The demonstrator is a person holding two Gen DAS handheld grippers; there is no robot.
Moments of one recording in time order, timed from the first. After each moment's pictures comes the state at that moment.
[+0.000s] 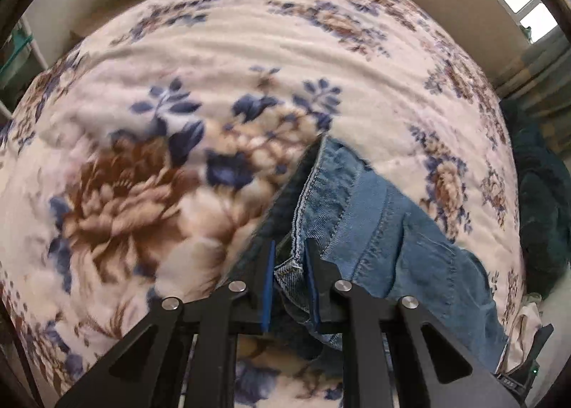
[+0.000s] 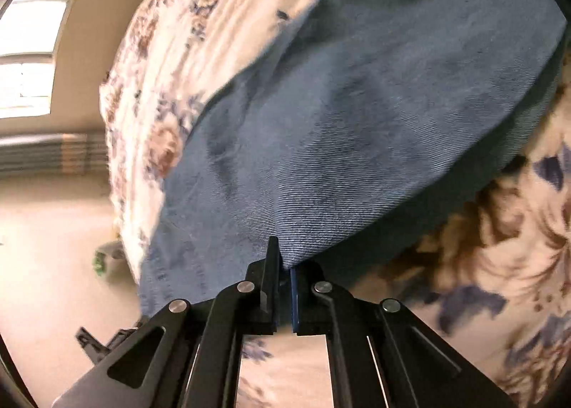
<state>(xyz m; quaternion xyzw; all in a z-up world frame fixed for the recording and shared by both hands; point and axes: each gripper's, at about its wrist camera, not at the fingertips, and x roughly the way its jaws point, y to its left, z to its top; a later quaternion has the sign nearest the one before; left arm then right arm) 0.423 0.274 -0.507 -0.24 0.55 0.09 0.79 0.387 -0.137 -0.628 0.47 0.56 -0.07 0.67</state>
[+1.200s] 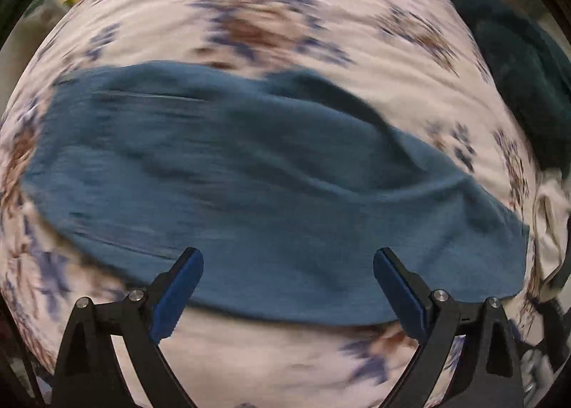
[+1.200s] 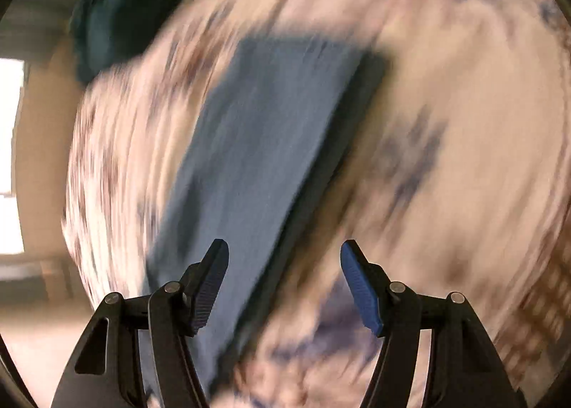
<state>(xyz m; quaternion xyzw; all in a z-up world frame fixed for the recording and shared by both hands) 0.410 -0.052 -0.519 -0.09 0.63 -0.01 0.77 0.256 -0.501 -0.614 0.53 0.44 -0.29 0.66</state>
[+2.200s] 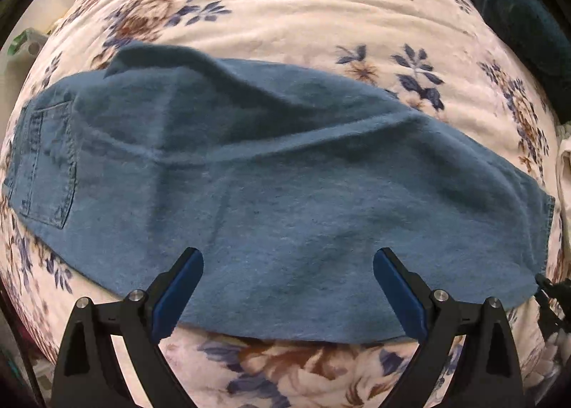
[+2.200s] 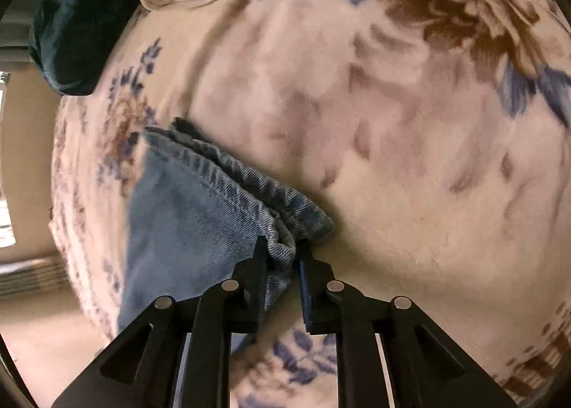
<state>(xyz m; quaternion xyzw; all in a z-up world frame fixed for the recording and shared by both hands) 0.410 -0.193 -0.555 -0.02 0.65 0.02 0.76 0.279 -0.626 -0.670 0.52 0.52 -0.23 0.64</state>
